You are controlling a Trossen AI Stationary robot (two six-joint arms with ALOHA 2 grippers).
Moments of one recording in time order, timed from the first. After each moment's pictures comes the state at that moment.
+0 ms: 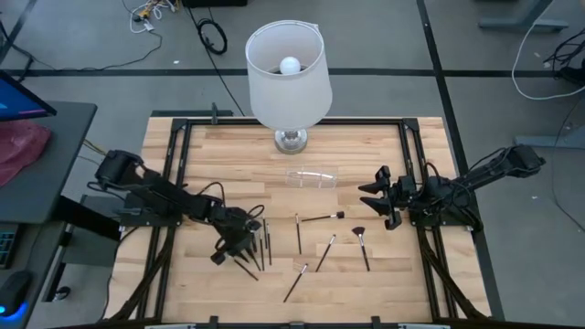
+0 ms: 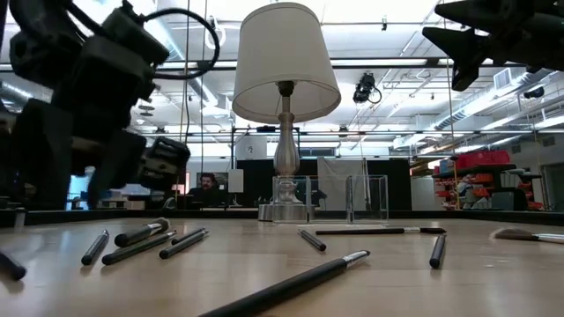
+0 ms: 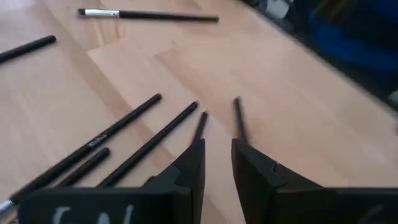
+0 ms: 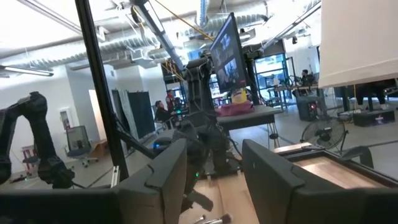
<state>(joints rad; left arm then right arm) -0.28 1.55 0.45 0.40 0.46 0.18 0.32 0.69 0.07 0.92 0.32 0.10</state>
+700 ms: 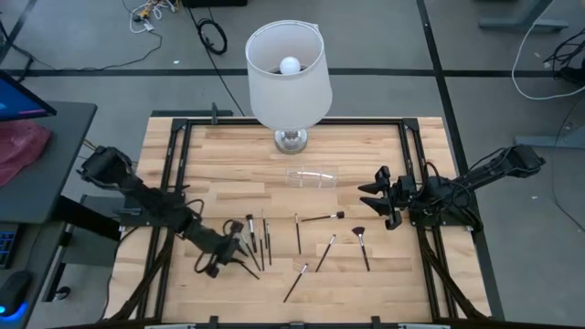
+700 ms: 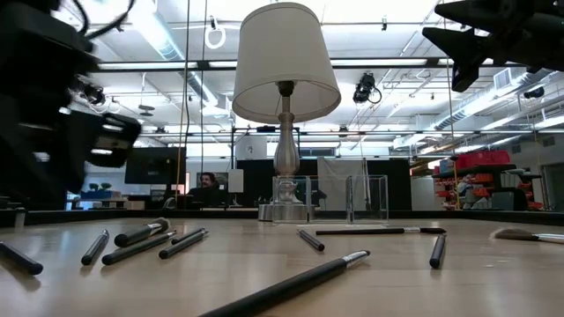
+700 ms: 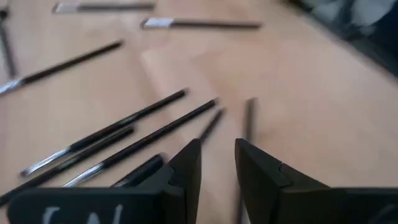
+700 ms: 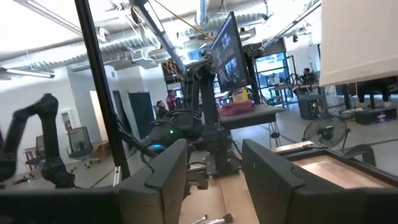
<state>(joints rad) -0.61 1.41 0.32 0.53 -0.16 -0.05 0.32 0.69 0.07 0.92 0.32 0.12</state>
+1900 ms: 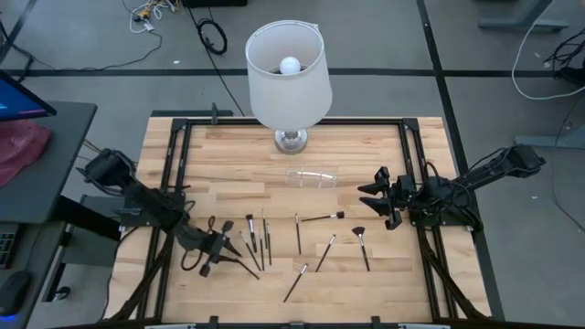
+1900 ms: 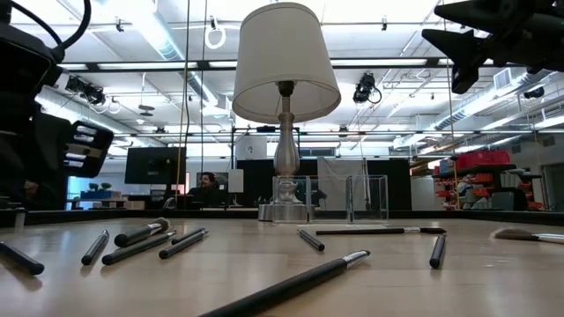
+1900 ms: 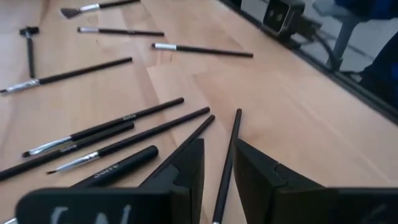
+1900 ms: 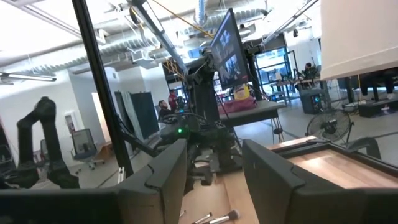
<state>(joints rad) -0.70 1.48 0.14 0.93 -0.28 -0.14 0.32 0.70 0.07 0.92 0.32 0.14</state>
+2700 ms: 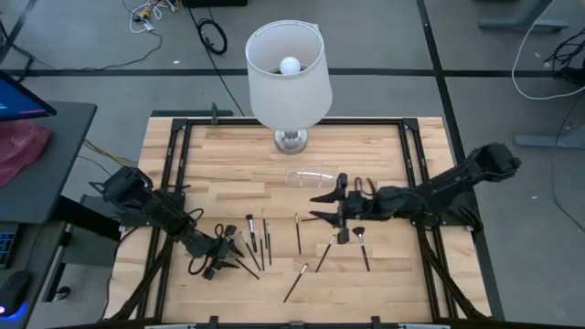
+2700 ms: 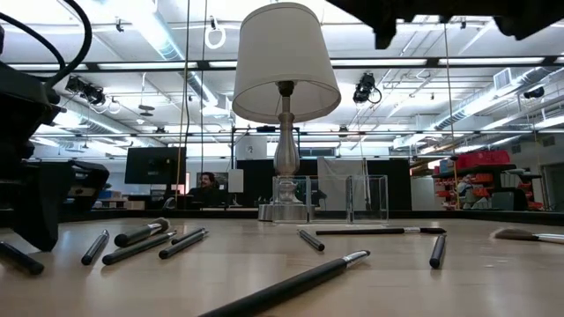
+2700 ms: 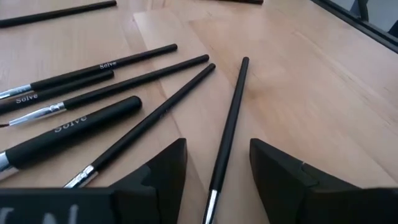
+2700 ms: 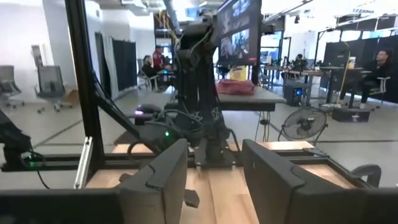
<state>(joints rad) -0.71 1.74 0.16 1.02 -0.28 -0.20 0.32 1.36 0.63 0.83 0.34 -0.05</state>
